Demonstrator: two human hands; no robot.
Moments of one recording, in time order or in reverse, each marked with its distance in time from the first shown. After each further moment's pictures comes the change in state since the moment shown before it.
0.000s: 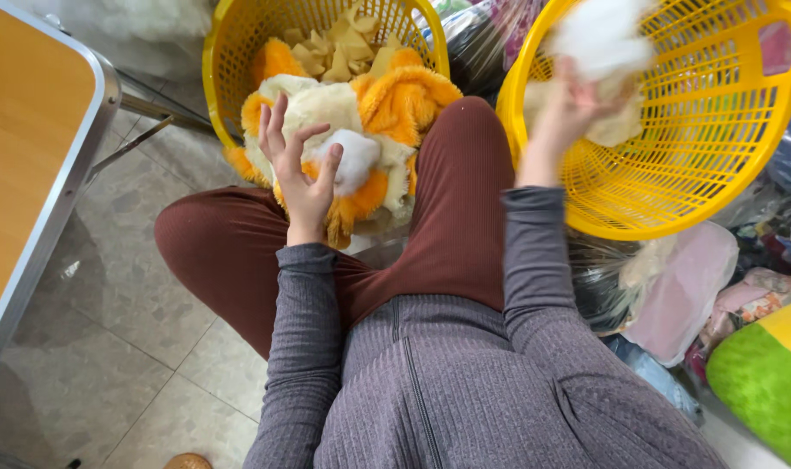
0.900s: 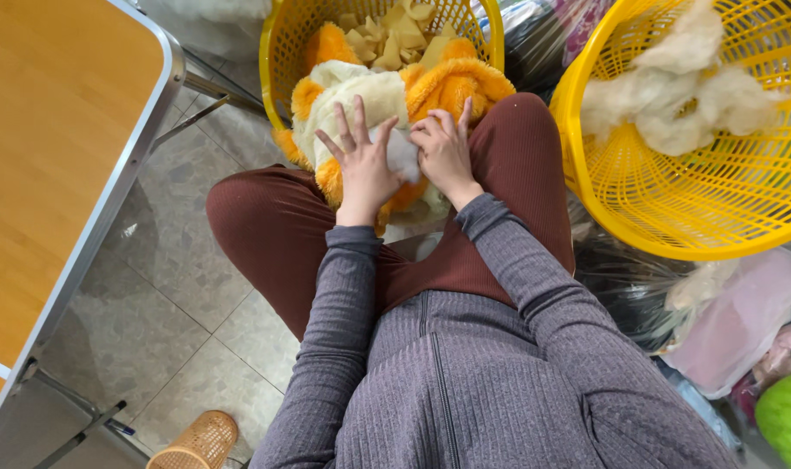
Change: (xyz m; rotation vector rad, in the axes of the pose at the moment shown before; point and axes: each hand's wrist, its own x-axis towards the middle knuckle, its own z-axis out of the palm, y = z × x) left_hand -0.019 -0.048 0.042 0.613 -0.298 -0.011; right_hand -0.185 0.042 0.076 -0.723 -1.093 -0.683
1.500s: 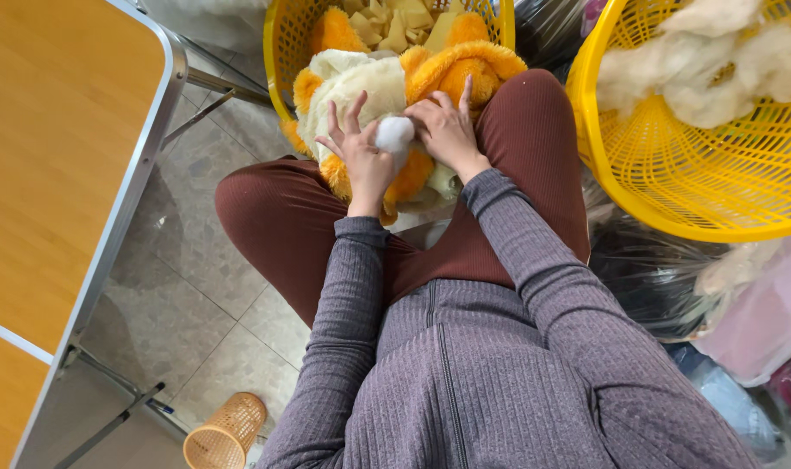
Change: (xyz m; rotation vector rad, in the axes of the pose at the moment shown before) left_hand 0.001 0.001 0.008 -0.286 0.144 -0.171; right_hand 0.014 0.011 0.009 0.109 -0.118 0.040
